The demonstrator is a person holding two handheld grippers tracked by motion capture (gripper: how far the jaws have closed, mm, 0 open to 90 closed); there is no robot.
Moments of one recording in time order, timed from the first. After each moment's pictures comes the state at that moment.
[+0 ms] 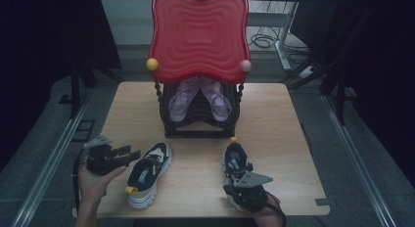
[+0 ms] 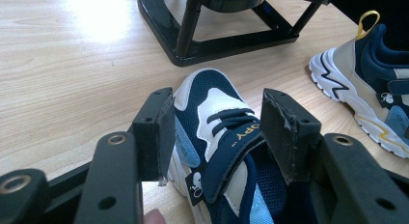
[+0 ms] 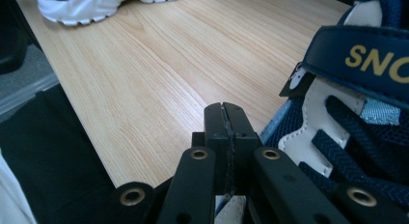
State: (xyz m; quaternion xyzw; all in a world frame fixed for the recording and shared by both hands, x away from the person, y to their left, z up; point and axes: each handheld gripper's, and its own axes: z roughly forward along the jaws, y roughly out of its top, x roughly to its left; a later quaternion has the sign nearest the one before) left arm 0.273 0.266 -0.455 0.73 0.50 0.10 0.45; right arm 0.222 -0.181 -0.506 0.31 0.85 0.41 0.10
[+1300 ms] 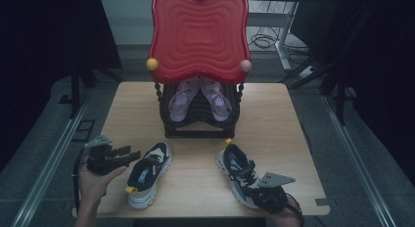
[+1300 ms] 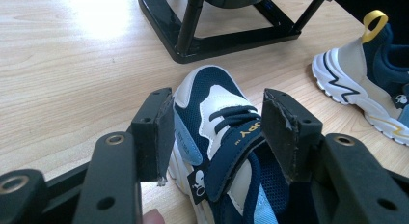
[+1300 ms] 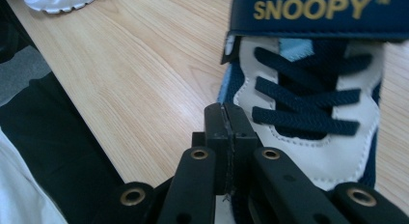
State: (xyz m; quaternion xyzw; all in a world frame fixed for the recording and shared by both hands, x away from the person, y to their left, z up) left arm 0.275 0.267 -0.457 0.74 0.50 0.10 0.45; right arm 0.218 -0.235 -0.502 0.35 0.84 0.41 0.09
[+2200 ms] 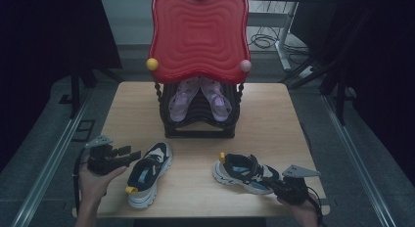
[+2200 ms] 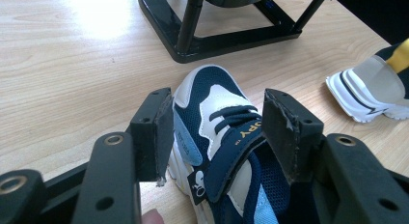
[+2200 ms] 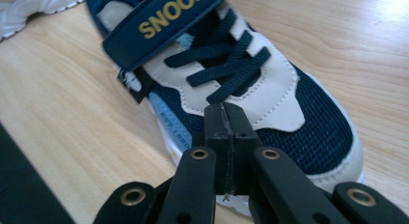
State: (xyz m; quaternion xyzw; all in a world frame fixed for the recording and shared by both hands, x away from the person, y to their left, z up) left arm 0.275 0.265 -0.457 0.74 0.50 0.10 0.44; right arm 0.239 -0.295 -0.504 0.43 0.80 0.41 0.11
